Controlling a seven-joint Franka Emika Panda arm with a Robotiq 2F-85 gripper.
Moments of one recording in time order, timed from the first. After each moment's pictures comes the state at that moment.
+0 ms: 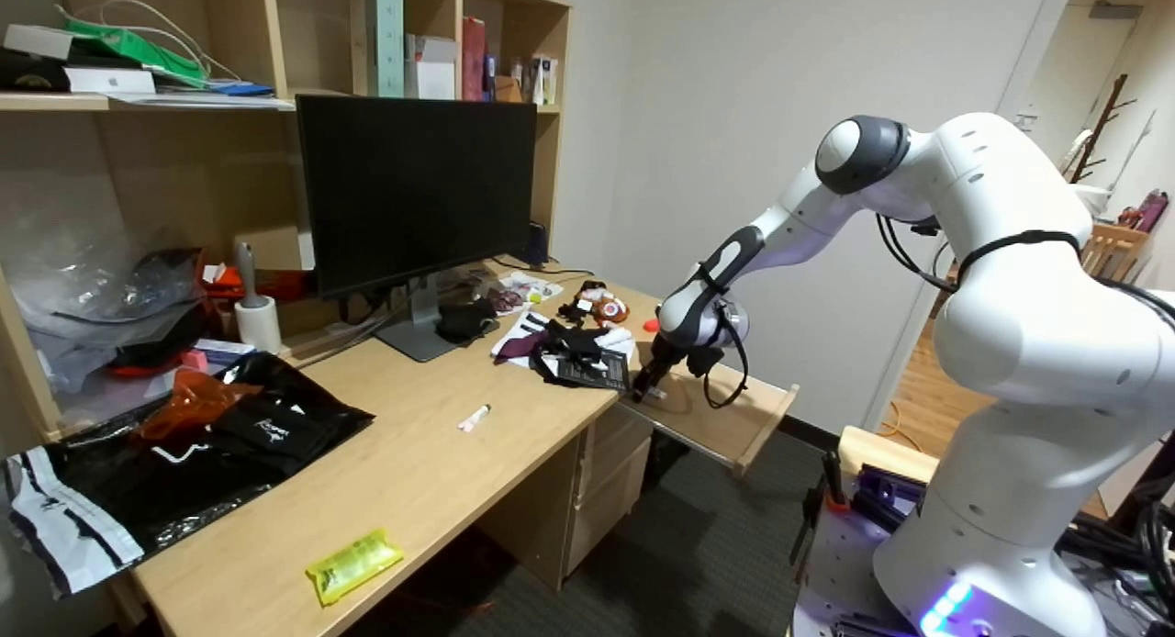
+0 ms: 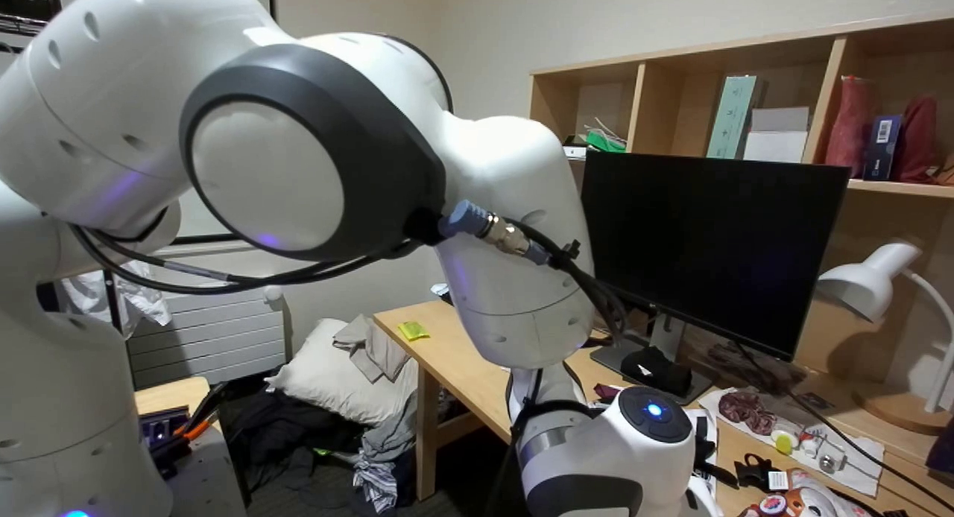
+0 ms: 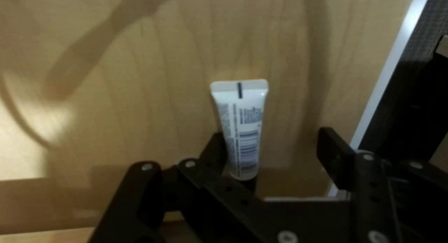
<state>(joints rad) -0.97 1.04 0.32 -1.84 -0.21 2.97 -0.56</state>
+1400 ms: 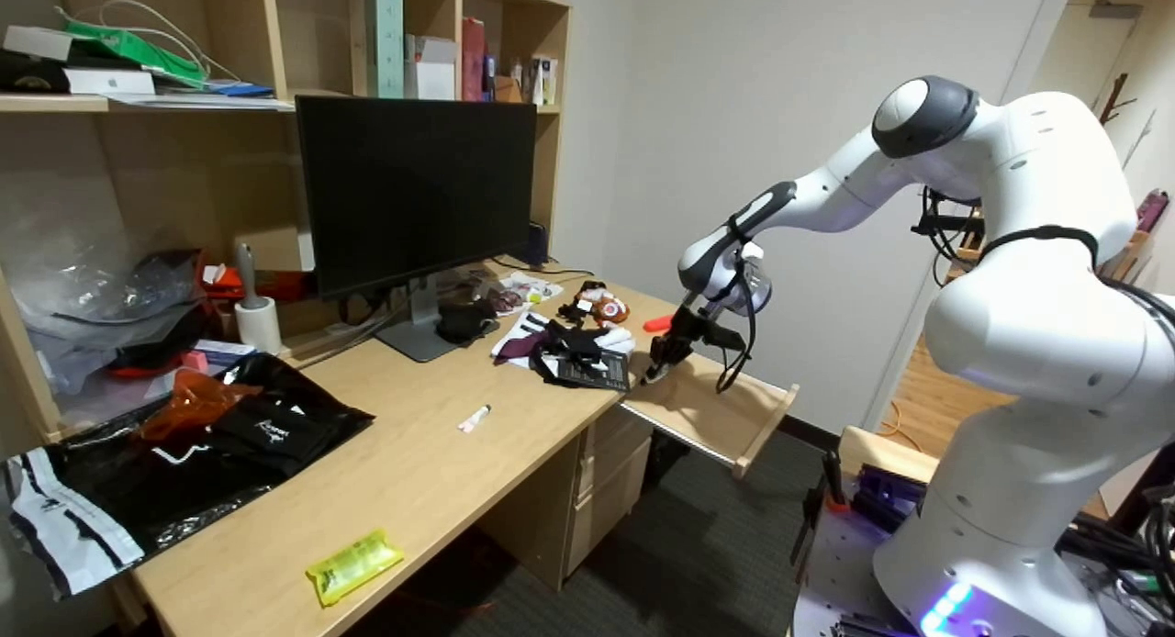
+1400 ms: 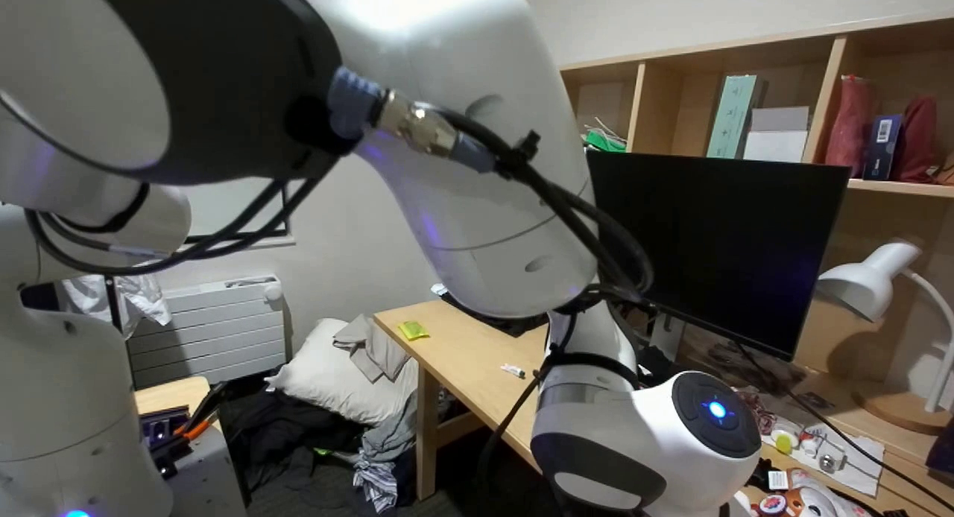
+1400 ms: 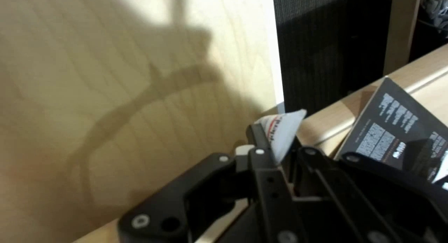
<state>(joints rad) -1.21 0.90 0.52 -1.96 0.09 2.77 -0.56</state>
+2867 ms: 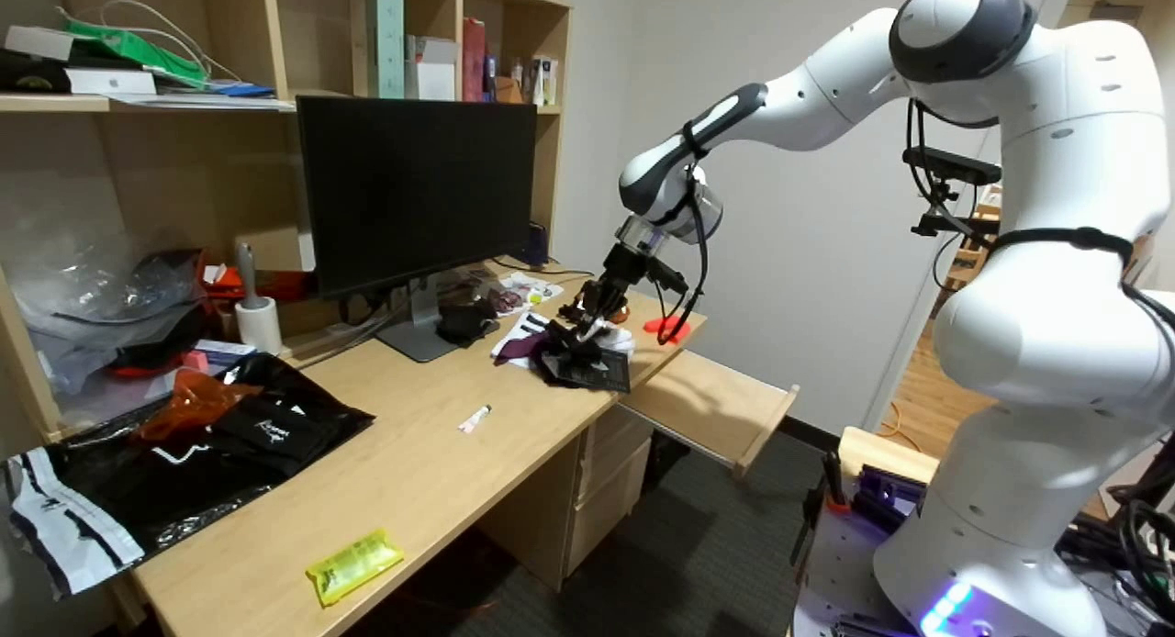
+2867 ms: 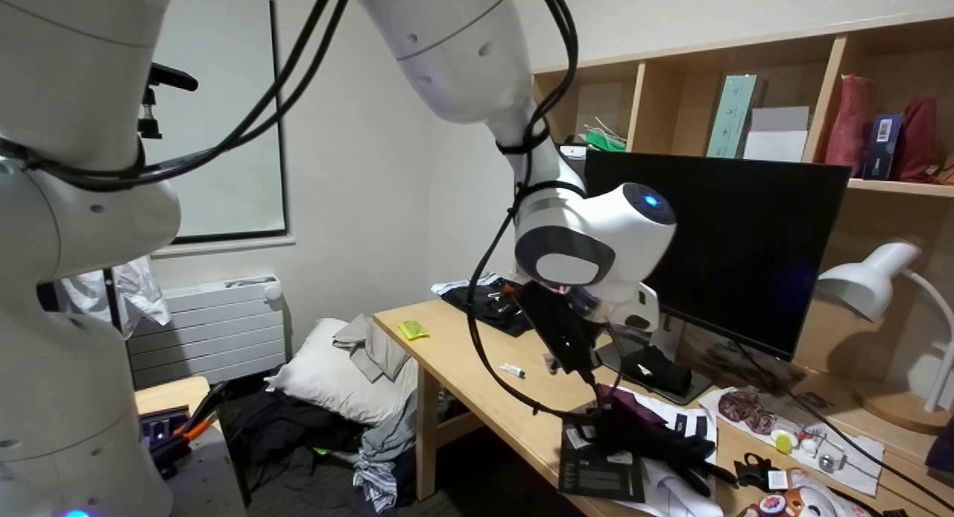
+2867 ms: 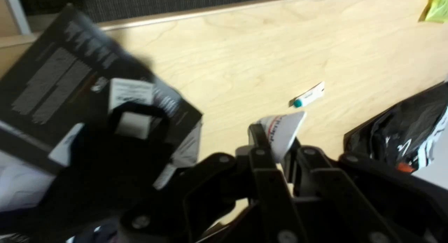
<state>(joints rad) -0.96 0.54 0.62 -2.05 0.36 2.50 -0.56</state>
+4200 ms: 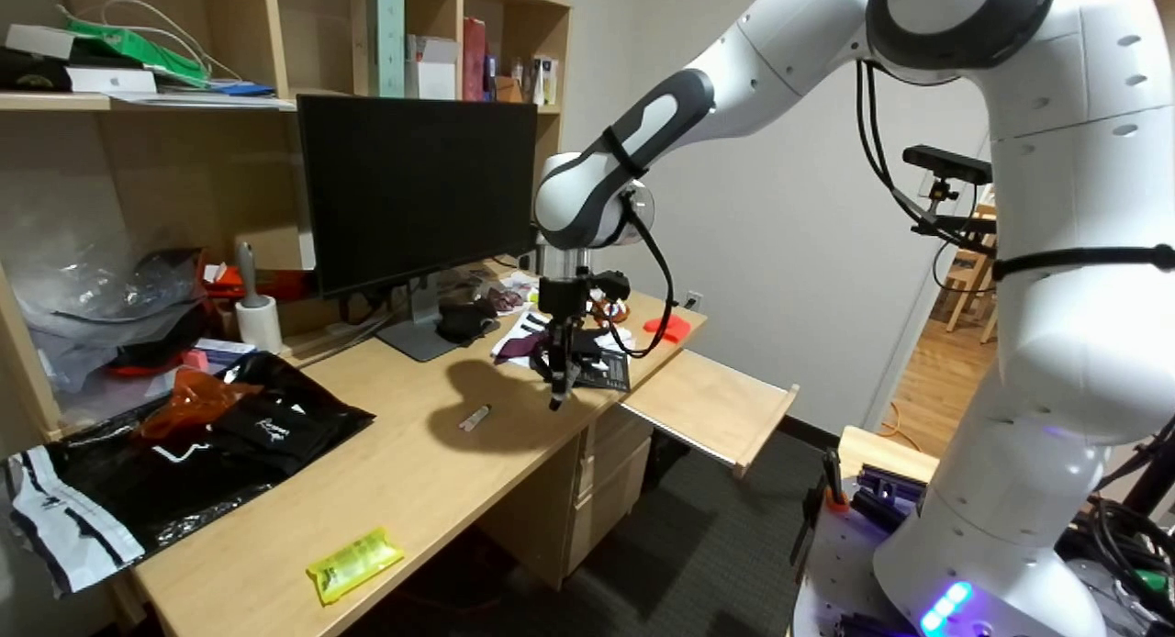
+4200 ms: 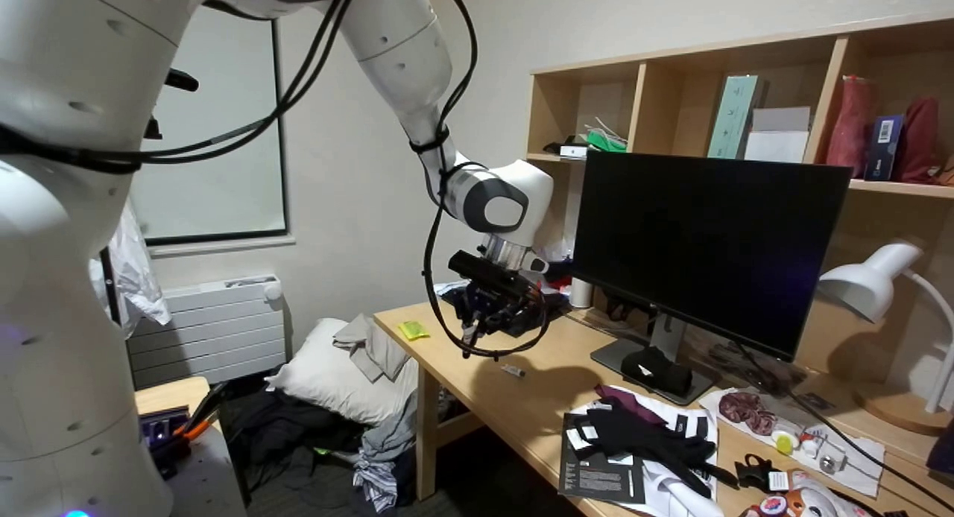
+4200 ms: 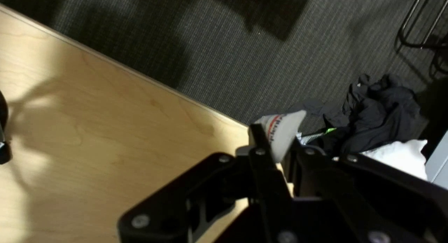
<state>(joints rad) -0.20 0.42 0.18 -2.06 0.15 2.26 -0.62</state>
